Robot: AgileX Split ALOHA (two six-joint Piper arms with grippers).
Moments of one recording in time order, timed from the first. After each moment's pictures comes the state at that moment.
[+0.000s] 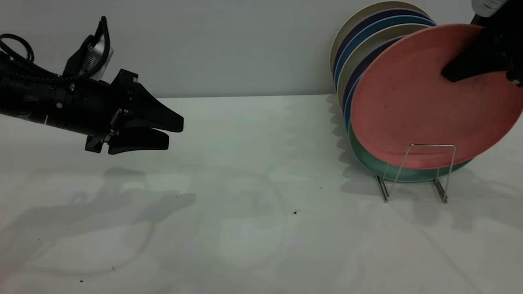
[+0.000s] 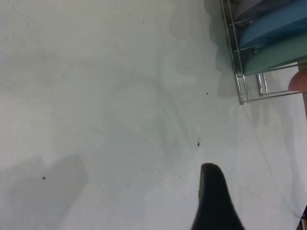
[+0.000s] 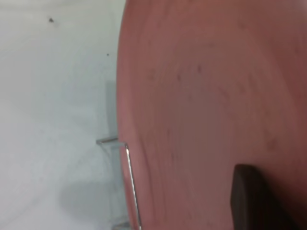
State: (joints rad) left arm 0.04 2.15 -1.05 -1.50 0.79 1.31; right arm -0.06 1.85 -1.17 0.92 0.64 -2.12
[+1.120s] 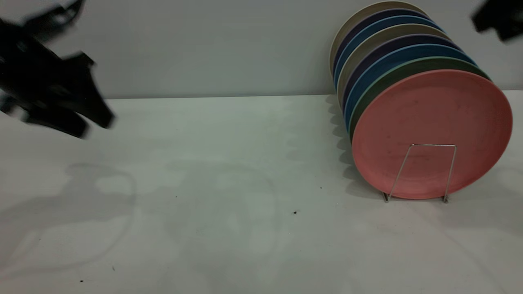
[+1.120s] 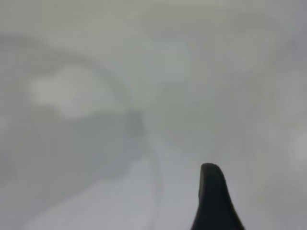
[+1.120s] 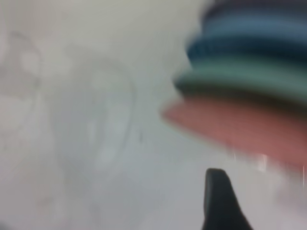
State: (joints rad) left arm 0.08 1.93 -1.20 -0.61 0.67 0.57; right arm -0.16 1.67 -1.17 0.78 0.90 -0.74
